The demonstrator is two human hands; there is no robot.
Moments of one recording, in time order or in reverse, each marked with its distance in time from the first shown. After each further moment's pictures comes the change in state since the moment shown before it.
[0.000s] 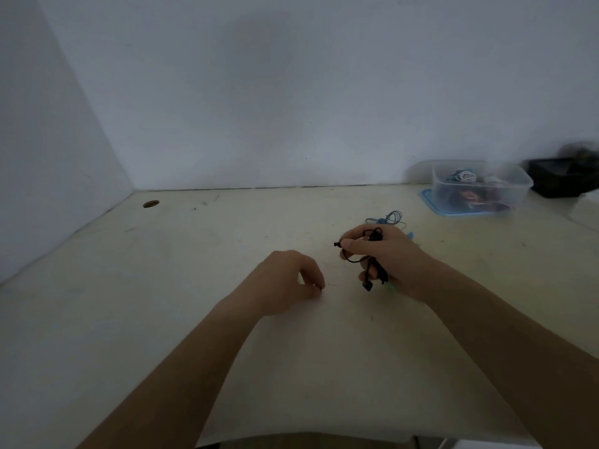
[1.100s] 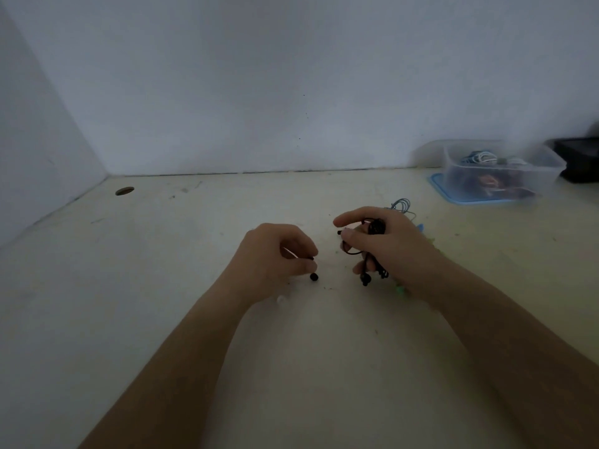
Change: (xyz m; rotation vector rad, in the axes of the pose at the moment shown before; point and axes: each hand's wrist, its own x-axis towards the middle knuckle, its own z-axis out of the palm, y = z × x) left_hand 0.030 -0.010 0.004 -0.301 0.206 -0.102; right_hand 0.022 0.012 -0.004 -0.180 0.080 -0.091
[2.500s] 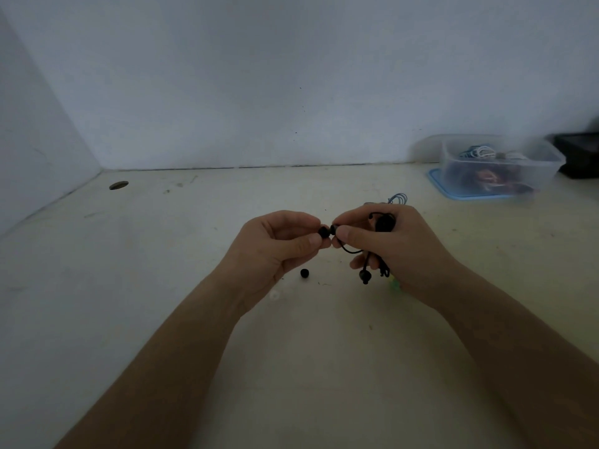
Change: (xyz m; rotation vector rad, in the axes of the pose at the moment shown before) left_hand -0.010 0.016 0.008 -1.025 -0.072 -0.149; right_hand -0.020 -0.009 -0.004 0.097 0.001 -0.086
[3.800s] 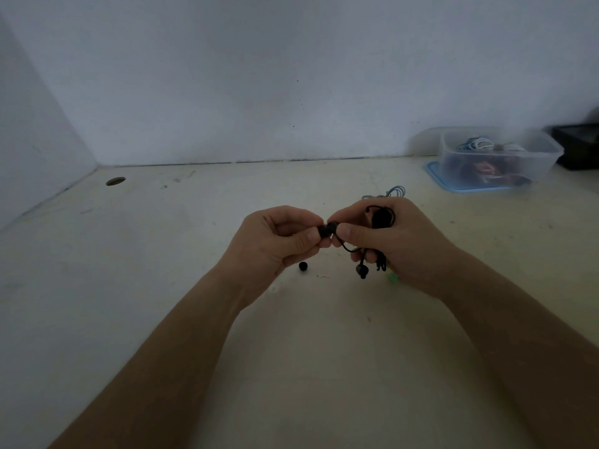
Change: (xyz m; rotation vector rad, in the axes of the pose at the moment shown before) left_hand -0.003 -0.002 0.002 0.092 -0.036 0.057; right_hand 0.001 0.006 -0.008 -0.020 -0.140 -0.055
